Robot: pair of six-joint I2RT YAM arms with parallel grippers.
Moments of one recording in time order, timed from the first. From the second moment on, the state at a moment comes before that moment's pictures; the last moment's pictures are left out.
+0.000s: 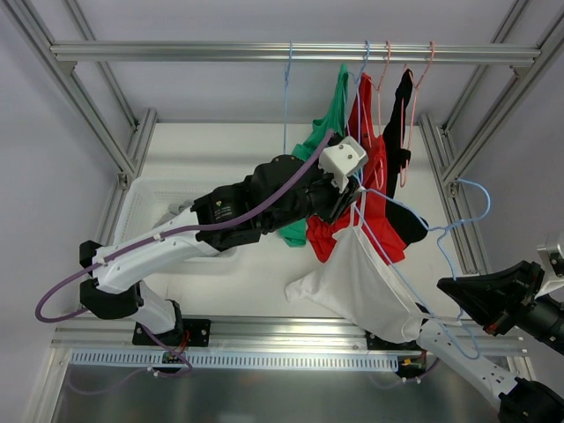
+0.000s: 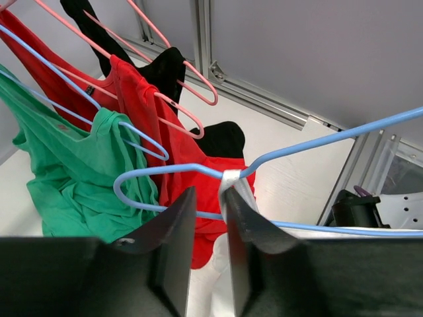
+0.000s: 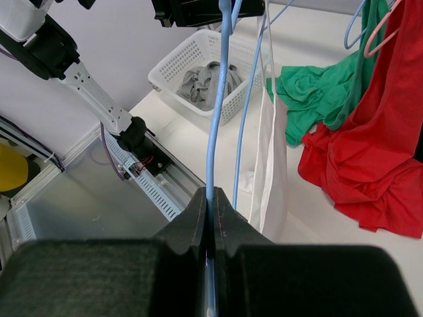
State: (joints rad) left arm -1.27 1.51 1.85 -0.53 -0.27 -0.04; right arm 0.65 0.52 1.78 -1.38 -0.21 0.32
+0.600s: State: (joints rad) left arm -1.27 1.39 1.68 -0.49 -0.63 -0.14; right arm 0.65 0.41 1.61 -1.36 -0.22 0.31
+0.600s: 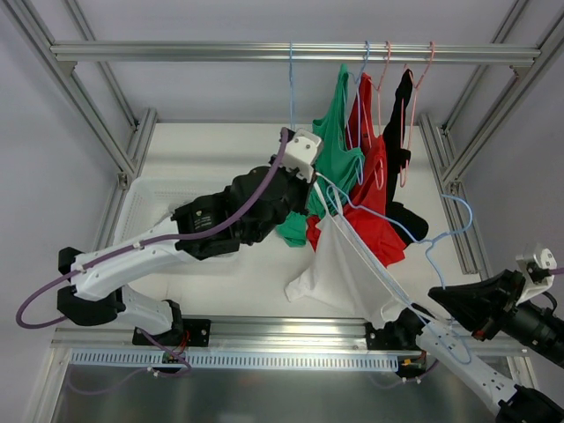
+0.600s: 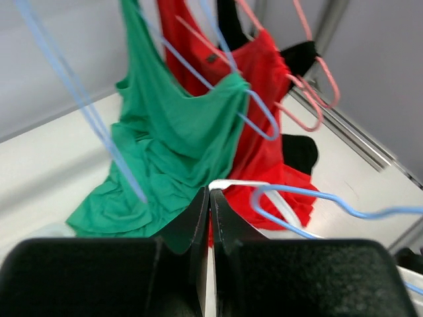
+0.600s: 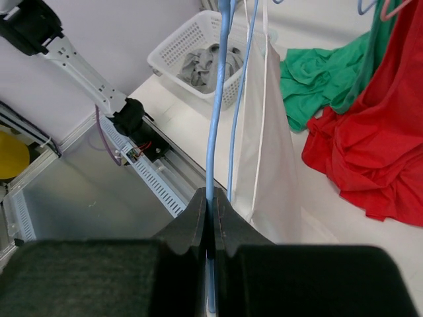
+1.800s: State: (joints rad) left arm -1.34 1.04 0.75 -0.08 0.04 -0.39; right arm 0.64 0.29 0.77 0.34 -0.11 0.23
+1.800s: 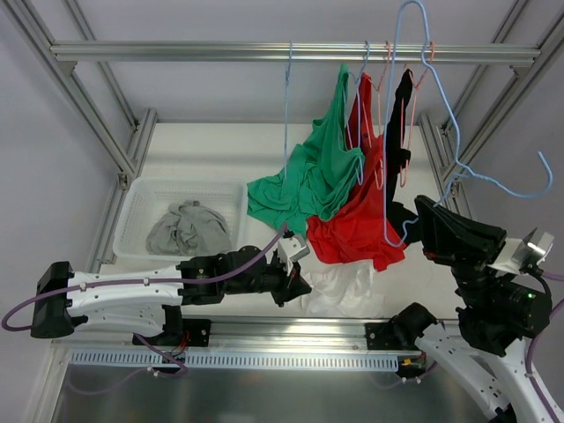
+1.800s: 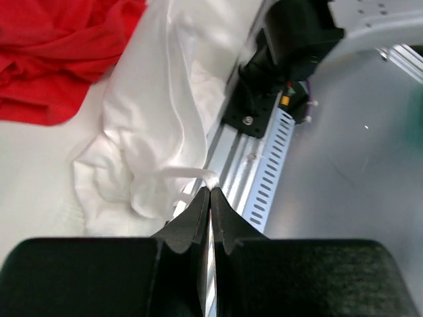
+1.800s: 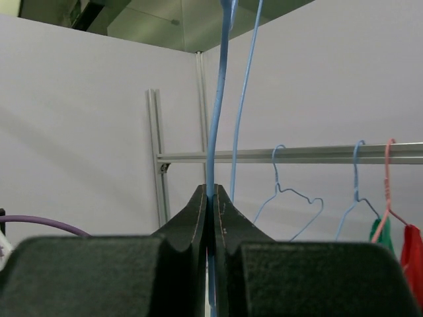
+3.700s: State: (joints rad) left arm -1.37 0.90 0.67 -0.37 -0.33 -0.63; right arm 0.67 1.68 2.07 -0.80 0.25 0.21
